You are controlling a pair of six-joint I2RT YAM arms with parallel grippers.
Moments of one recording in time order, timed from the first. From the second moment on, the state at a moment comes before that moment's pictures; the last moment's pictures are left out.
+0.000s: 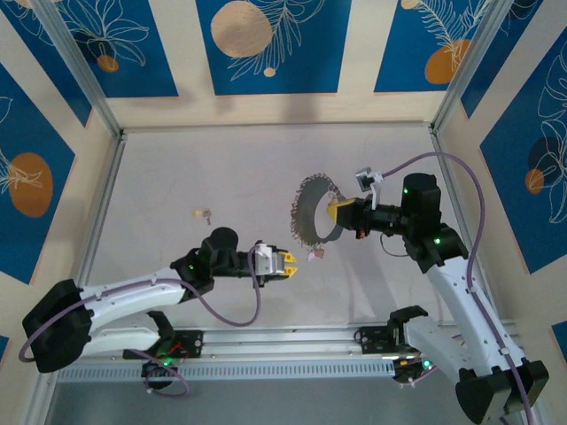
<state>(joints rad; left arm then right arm) -0.95 1.14 0.51 0.37 0.52 0.40 0.24 0.85 0.87 -0.42 -0.90 0.29</state>
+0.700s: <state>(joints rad) -0.96 1.30 0.55 0.57 0.45 0.34 0.23 0.83 0.82 -0.32 -0.88 0.36</state>
